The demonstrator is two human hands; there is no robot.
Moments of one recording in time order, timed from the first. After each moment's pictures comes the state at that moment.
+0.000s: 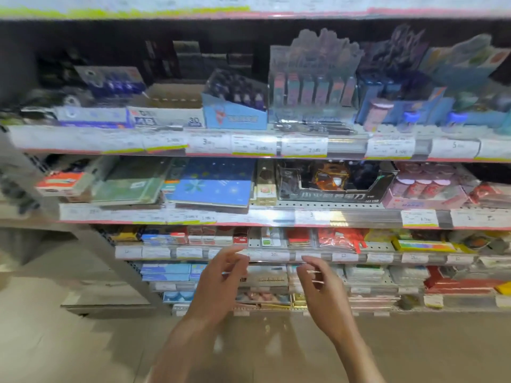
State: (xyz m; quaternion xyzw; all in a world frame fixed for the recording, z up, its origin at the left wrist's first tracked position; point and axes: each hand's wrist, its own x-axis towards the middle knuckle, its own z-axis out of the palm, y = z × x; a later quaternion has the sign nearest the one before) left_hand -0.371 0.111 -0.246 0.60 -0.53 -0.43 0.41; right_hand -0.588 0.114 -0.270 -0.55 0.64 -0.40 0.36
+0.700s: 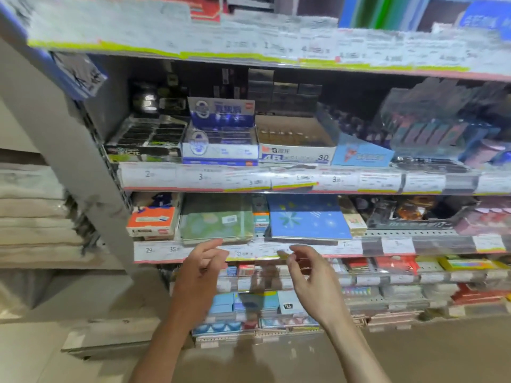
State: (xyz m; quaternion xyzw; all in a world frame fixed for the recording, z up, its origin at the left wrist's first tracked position) left_hand -0.097 0.037 -0.209 0.60 -0.53 -0.40 0.45; right_hand -0.325 0.042 -0.225 -0.61 0.66 -0.37 0.21
